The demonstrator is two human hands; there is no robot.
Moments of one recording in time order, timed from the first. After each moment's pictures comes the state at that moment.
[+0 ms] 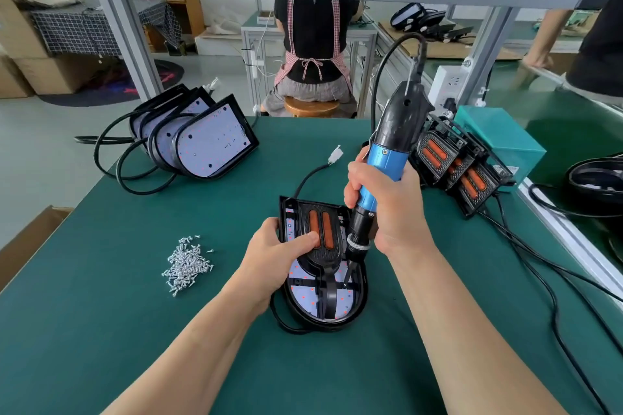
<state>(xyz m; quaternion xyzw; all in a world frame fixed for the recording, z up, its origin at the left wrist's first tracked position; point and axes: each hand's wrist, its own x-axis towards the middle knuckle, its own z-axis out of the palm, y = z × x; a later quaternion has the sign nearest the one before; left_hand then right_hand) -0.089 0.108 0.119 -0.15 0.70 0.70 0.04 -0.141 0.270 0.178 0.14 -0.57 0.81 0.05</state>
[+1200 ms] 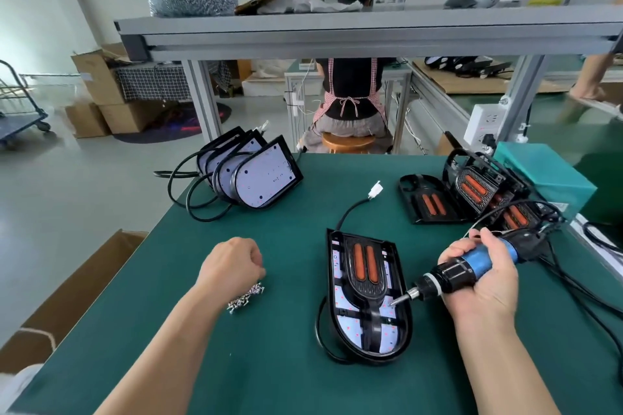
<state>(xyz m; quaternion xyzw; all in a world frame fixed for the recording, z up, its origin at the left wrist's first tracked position) -0.090 -0.008 0.142 -0.18 0.96 0.20 0.02 -0.130 0.317 0.132 -0.15 -0.19 0.97 0.08</state>
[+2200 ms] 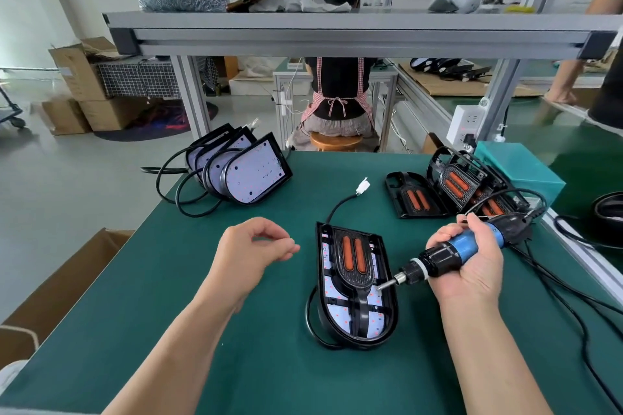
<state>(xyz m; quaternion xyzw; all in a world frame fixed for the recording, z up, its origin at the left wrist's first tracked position) -0.059 0.040 0.166 -0.10 0.76 0.63 -0.10 -0.122 0.315 0.149 -0.14 -0.18 0.97 0.10</state>
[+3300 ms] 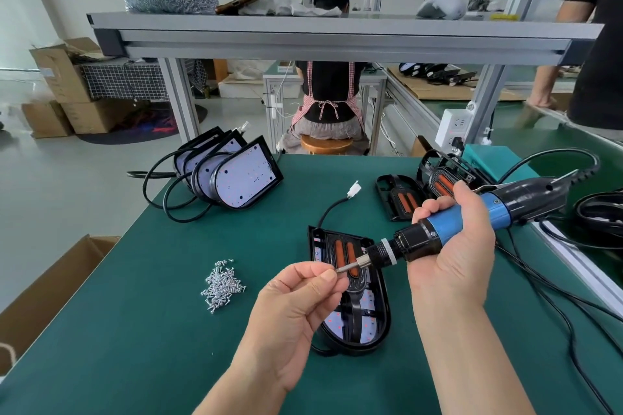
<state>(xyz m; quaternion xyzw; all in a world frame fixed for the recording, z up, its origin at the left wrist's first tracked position) -0.014 0.117 0.163 -0.12 0.42 0.90 0.02 -0.086 0.270 0.222 -0.11 -0.26 0.94 0.21</state>
